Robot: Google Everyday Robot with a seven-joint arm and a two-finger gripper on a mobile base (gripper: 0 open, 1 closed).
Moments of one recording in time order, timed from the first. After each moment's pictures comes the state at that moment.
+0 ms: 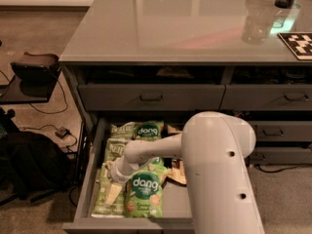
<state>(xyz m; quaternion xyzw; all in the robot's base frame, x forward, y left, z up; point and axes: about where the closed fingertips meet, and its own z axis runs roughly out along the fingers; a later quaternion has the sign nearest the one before) 0.527 0.211 0.363 -0.70 0.63 0.27 0.21</state>
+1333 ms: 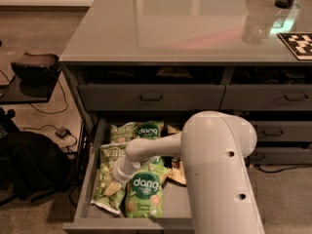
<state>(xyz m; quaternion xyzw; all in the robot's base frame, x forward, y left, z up) 0.528 0.200 0.362 -0.69 0.65 0.27 0.19</state>
